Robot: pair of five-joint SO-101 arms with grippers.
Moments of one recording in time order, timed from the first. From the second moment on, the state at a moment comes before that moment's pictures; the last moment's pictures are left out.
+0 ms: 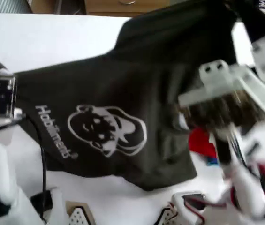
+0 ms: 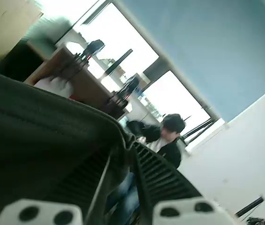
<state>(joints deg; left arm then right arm) -29.3 -58.0 11.5 68.1 -26.2 -10.3 -27.8 -41.7 71.0 48.5</state>
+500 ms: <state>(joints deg) -22.1 -48.1 26.2 47.0 -26.2 -10.3 -8.8 -37.9 66.1 44.2</state>
